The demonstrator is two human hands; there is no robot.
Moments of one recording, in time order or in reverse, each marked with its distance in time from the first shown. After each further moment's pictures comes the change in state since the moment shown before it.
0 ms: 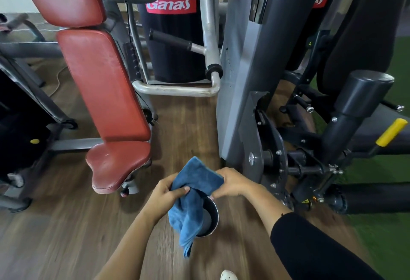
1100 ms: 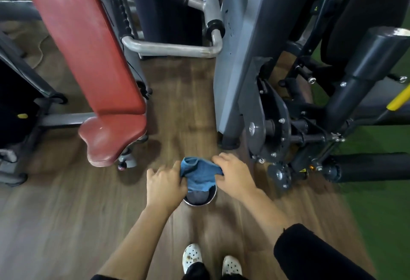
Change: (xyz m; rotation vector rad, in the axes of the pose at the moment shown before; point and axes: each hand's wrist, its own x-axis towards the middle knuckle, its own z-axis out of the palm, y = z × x) left_hand -0.013 -0.066 0.023 1.233 0.393 0.184; right_hand -0.022 0.030 0.072 -0.369 0.492 -0.238
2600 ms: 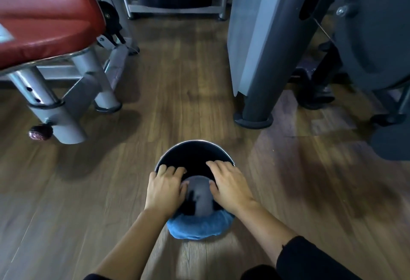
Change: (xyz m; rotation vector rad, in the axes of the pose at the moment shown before) left_hand 0.045 -0.132 0.578 0.131 0.023 0.116; right_hand 0.103 0.295 0.533 -0.200 0.056 -0.100
